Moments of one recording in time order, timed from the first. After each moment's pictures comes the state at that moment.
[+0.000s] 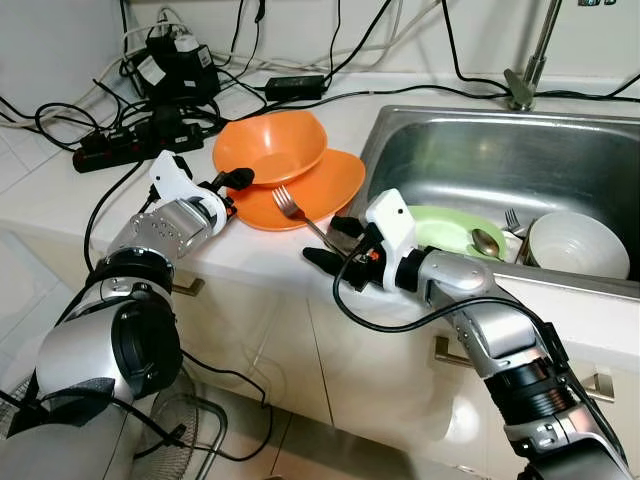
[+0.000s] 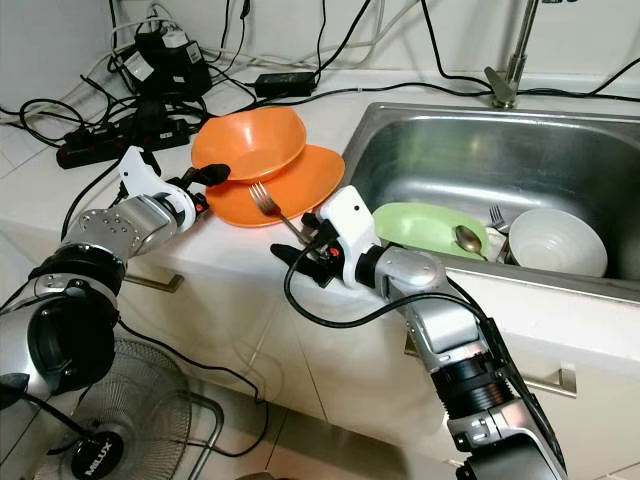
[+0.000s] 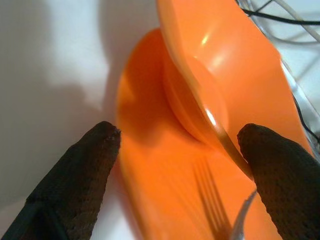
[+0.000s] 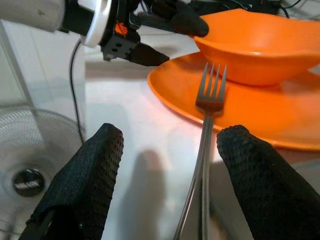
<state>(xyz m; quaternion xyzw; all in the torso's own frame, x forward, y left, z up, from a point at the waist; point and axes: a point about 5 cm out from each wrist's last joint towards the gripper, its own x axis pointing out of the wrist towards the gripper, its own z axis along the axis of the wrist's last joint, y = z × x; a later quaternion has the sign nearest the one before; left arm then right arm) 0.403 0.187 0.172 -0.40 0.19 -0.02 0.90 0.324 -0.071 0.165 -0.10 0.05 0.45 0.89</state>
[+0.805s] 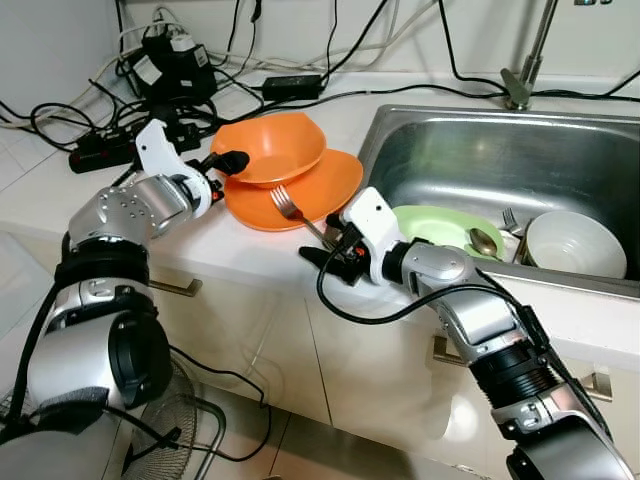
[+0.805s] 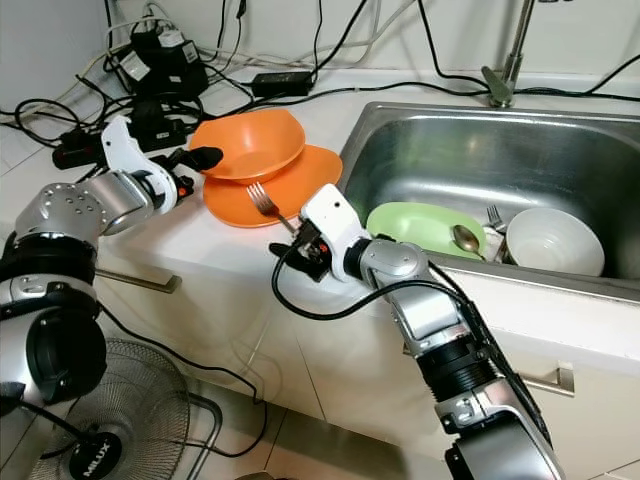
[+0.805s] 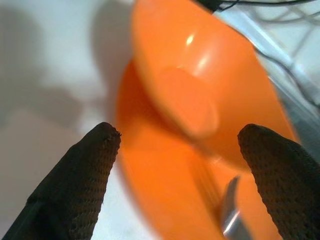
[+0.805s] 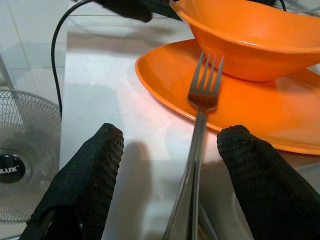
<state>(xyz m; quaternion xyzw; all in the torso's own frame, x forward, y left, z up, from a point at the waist) 0.384 0.212 0.202 -0.32 0.20 -0.05 0.92 0.332 -0.064 0.160 -0.14 0.06 0.44 0.89</state>
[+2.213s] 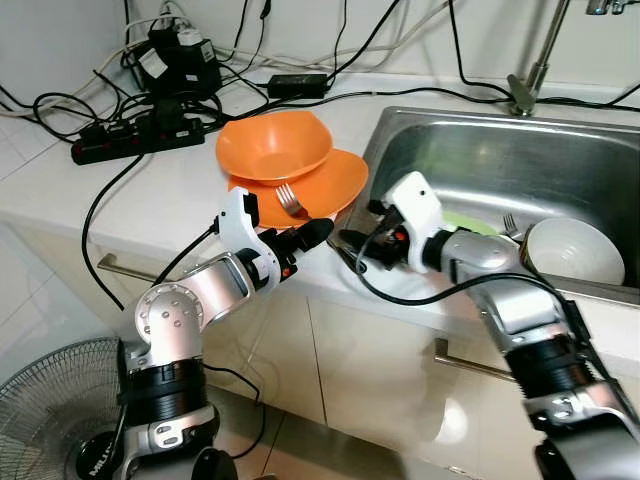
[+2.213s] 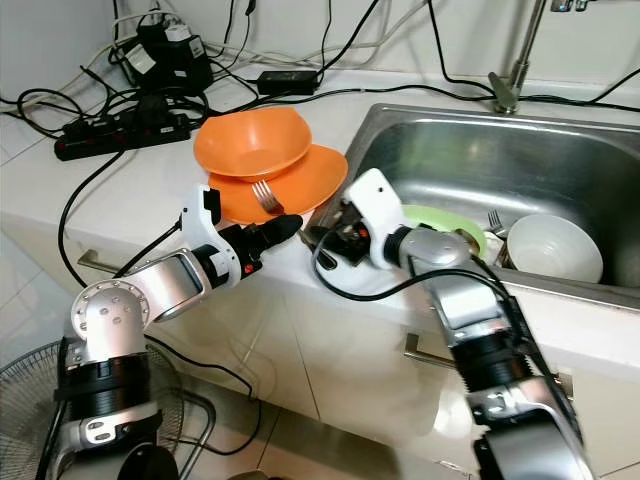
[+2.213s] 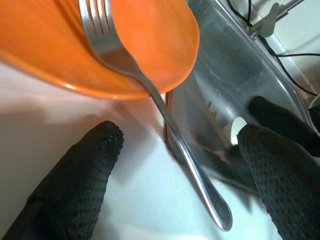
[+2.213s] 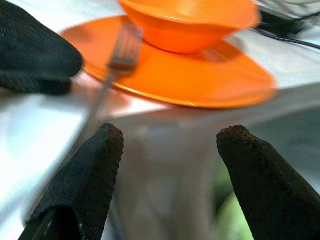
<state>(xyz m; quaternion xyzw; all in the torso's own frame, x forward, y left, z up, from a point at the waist) 0.319 0.105 0.171 -0.34 0.25 -0.20 0.89 0.342 -0.137 0.177 -0.17 0.08 0.36 0.92</state>
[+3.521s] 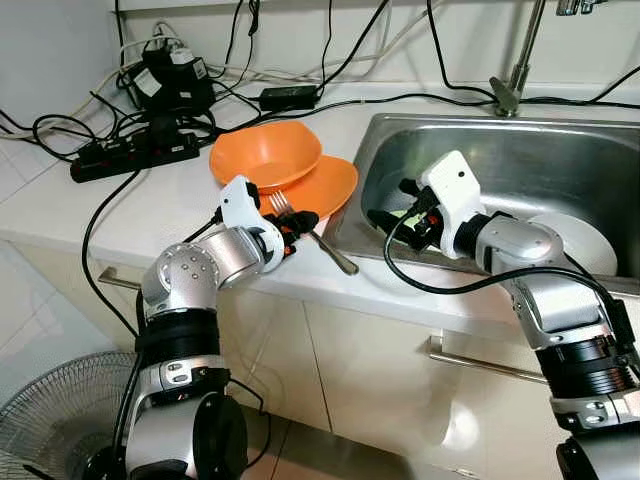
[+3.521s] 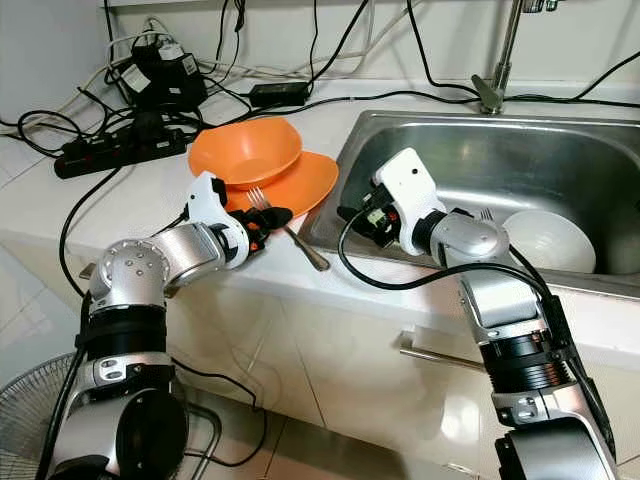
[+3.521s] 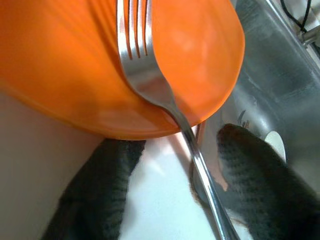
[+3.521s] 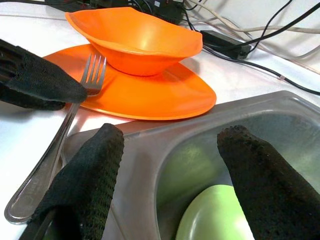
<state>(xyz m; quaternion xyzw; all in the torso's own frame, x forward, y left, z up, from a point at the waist) 0.351 0.109 0.167 -0.35 0.31 -0.11 0.88 0.340 -0.143 0.197 -0.17 0.05 0.33 0.93</state>
